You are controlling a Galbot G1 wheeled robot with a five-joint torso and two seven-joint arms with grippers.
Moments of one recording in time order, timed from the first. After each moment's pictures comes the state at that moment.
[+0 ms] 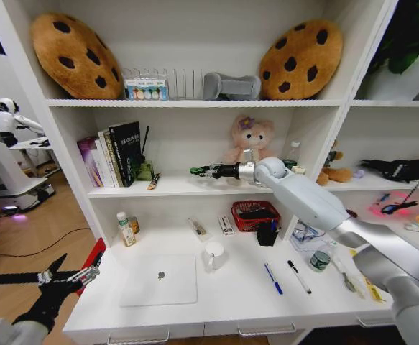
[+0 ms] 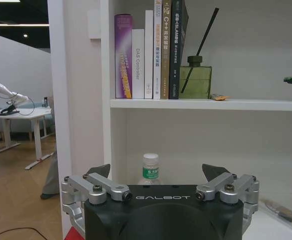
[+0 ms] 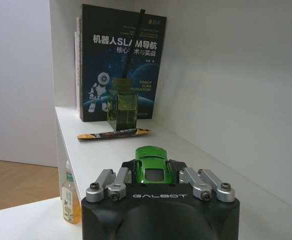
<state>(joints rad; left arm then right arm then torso) 2.02 -1.28 -1.13 -2.50 -0.65 0.23 0.03 0.13 0.98 -0.50 1.21 0.96 -0.36 -0.69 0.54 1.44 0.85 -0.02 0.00</state>
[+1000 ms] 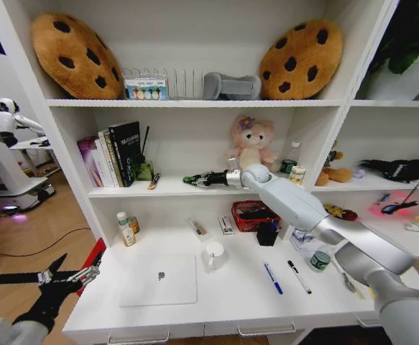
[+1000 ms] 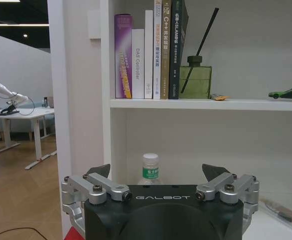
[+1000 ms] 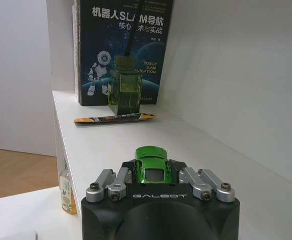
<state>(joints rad) 2.02 -1.28 -1.13 -2.50 -0.65 0.23 0.03 0.13 1.05 -0.55 1.15 0.92 -0.33 -0.68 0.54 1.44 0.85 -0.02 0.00</state>
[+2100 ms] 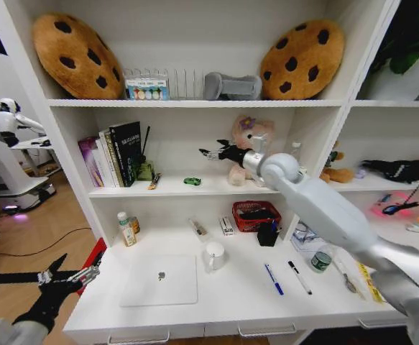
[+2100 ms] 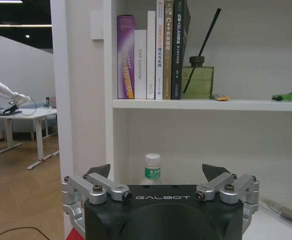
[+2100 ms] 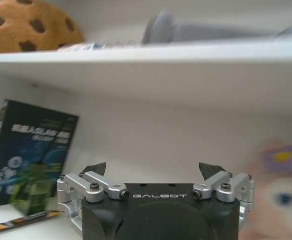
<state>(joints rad) 2.02 -1.28 -1.13 -2.50 -0.65 0.23 0.03 -0.23 0.68 -0.03 1.92 1.00 -0.40 0.08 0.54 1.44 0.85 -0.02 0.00</state>
